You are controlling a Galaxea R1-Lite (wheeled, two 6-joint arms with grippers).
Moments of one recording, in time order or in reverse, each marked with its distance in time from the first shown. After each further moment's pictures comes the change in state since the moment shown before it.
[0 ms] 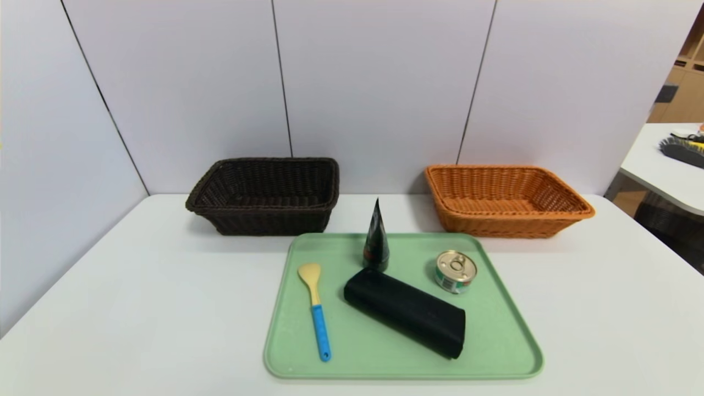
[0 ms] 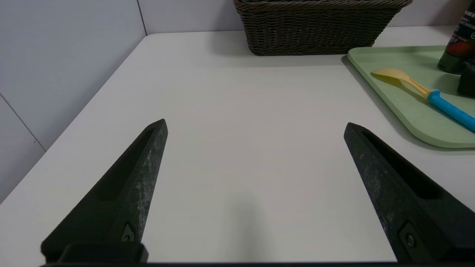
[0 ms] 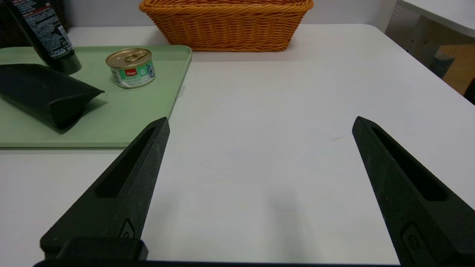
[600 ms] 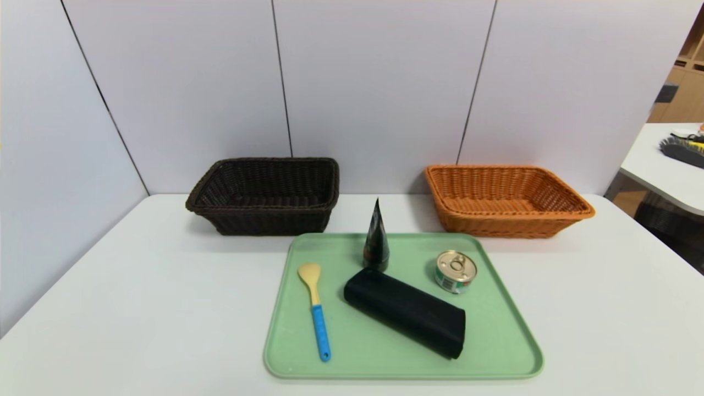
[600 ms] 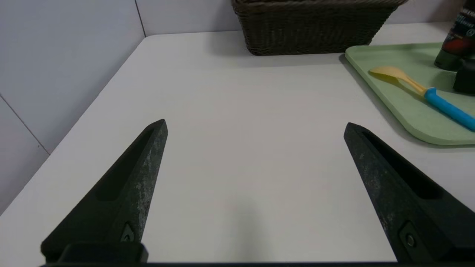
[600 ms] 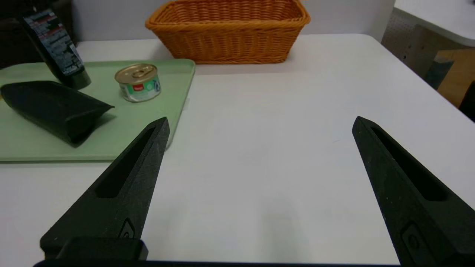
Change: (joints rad) left arm 0.000 0.007 -0.076 0.072 -0.009 0.016; right arm 0.000 0.019 -0.118 0.077 0.000 0.015
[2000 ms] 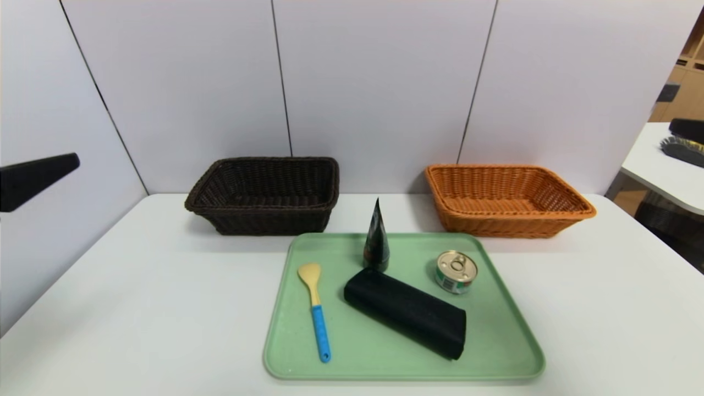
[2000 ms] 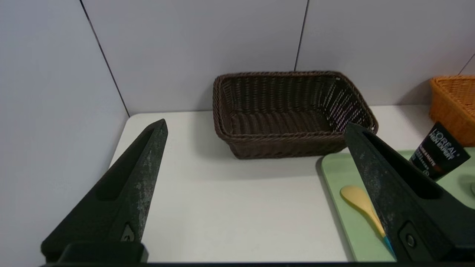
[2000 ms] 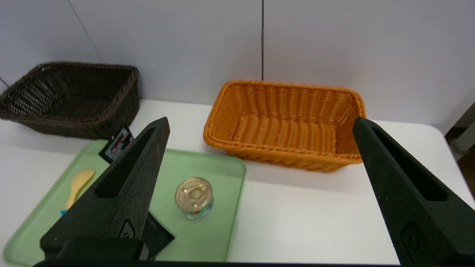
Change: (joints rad) left arm -0.060 0.925 -0.743 -0.079 0.004 -0.043; right arm 0.104 1.001 -0.834 -0.046 0.091 0.017
